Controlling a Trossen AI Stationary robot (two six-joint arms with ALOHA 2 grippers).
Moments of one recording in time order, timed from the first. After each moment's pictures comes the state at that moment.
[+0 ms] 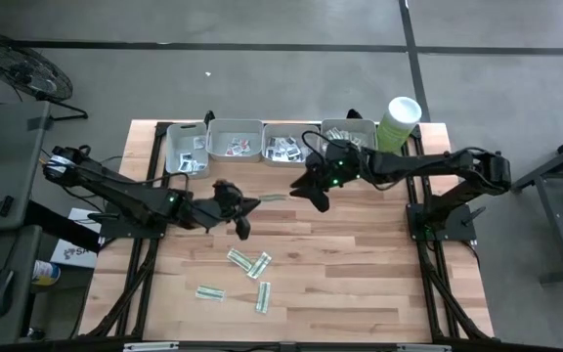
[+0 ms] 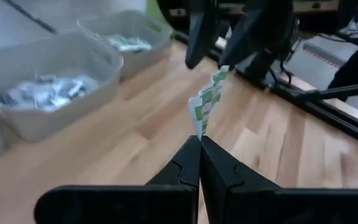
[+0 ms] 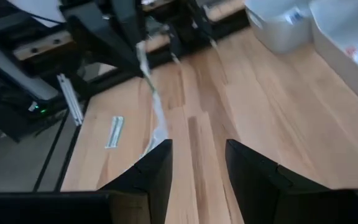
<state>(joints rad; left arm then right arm) -0.31 1.19 0.77 -0.01 -0.67 -0.62 -0.21 1.46 0.96 0.06 -0.35 0.35</state>
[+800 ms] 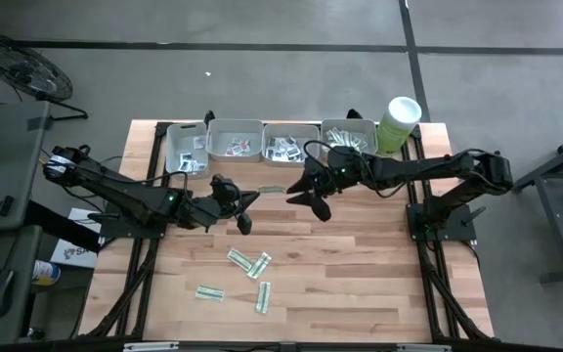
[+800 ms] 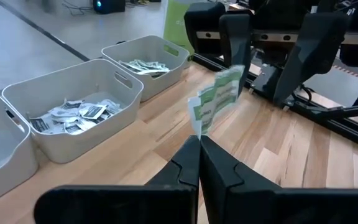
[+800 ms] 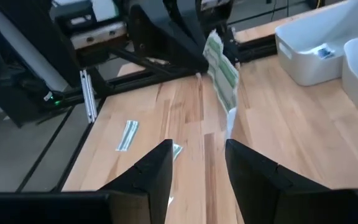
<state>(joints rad) -0.31 1.19 0.80 0.00 -0.78 -0.55 -0.14 1.46 0.96 0.15 -0.34 0.25</state>
